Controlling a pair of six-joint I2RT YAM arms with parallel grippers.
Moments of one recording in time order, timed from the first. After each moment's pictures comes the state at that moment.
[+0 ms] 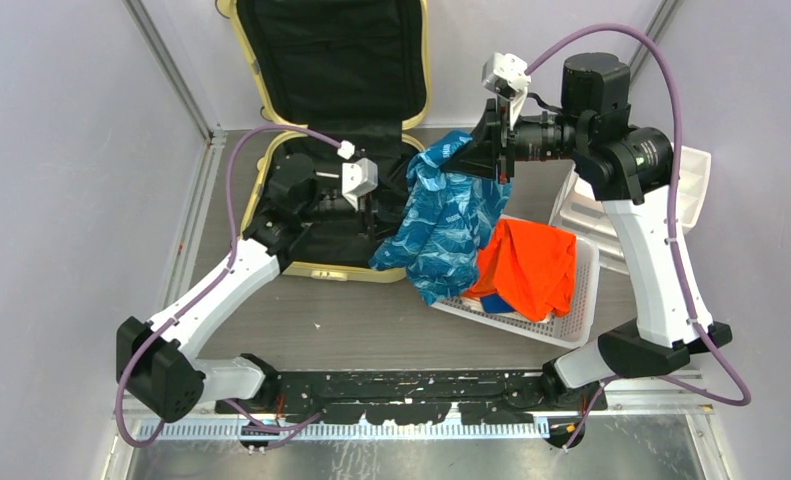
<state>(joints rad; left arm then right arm) -0.55 1.25 1.08 0.21 0.99 0.07 0.41 1.47 2.13 -0.98 -0.96 -0.26</state>
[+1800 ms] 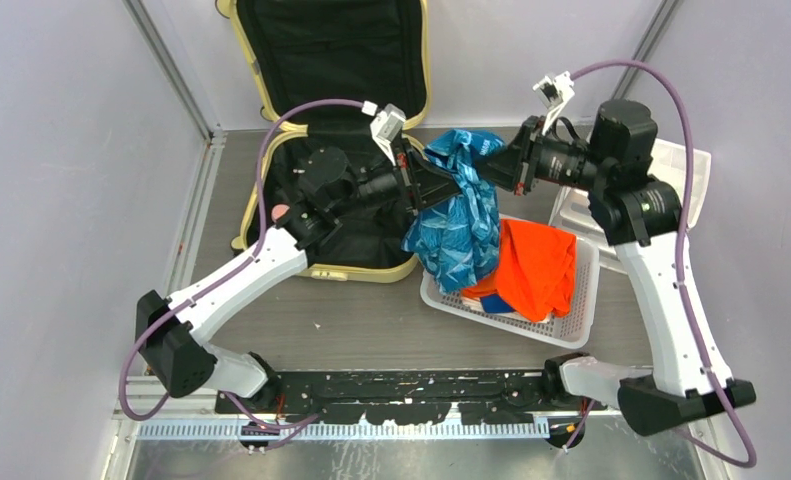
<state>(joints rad) -0.77 1.39 1.30 0.35 0.55 -0.61 0.25 1.21 1.62 -0.61 -0.82 0.29</state>
